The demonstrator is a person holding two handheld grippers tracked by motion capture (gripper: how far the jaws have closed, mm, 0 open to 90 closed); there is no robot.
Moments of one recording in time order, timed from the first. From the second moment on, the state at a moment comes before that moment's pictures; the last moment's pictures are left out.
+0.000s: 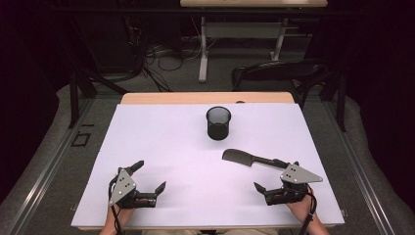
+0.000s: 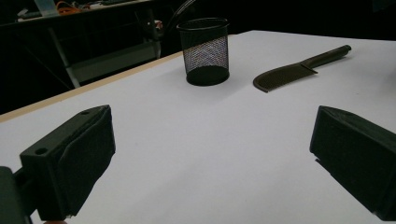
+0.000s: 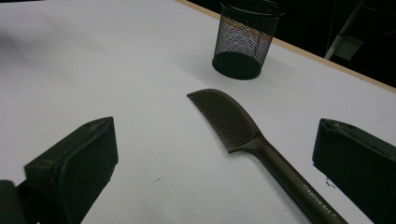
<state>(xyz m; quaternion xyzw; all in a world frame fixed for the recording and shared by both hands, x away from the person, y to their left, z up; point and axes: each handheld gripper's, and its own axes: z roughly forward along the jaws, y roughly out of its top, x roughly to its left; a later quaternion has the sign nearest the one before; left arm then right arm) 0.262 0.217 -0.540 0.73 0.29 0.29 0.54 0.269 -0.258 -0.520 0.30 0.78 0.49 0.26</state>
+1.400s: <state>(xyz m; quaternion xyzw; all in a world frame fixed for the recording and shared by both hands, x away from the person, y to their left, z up) 0.263 0.219 -0.539 0.73 0.29 0.29 0.54 0.308 -0.254 -0.513 0.29 0.82 0.43 0.23</state>
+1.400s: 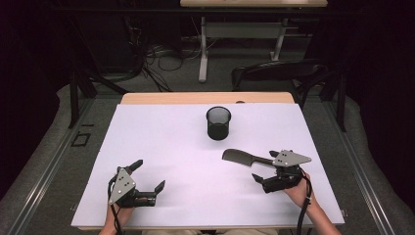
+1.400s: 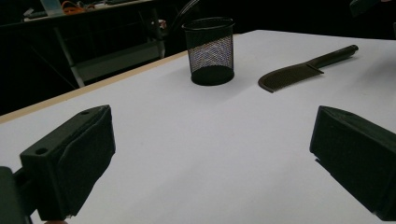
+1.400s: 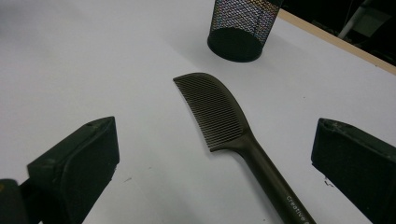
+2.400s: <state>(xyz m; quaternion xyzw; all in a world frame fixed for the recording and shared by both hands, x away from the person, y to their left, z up) 0.264 0.218 -0.538 0.73 0.30 0.29 0.54 0.328 -0.250 -0.500 0.27 0.85 0.39 0.23</state>
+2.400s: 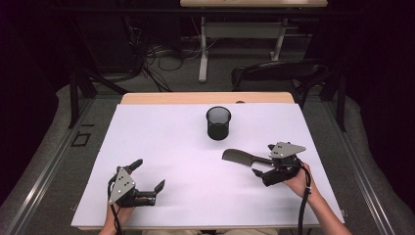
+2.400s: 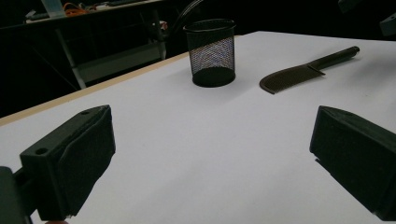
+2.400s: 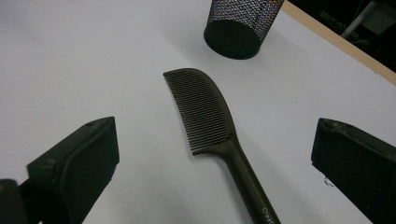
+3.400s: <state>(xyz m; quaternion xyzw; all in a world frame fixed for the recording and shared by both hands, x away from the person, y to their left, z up) 0.264 0.218 -0.538 0.73 0.29 0.29 0.54 0.354 -0.248 -0.492 0.24 0.89 0.33 0.19</state>
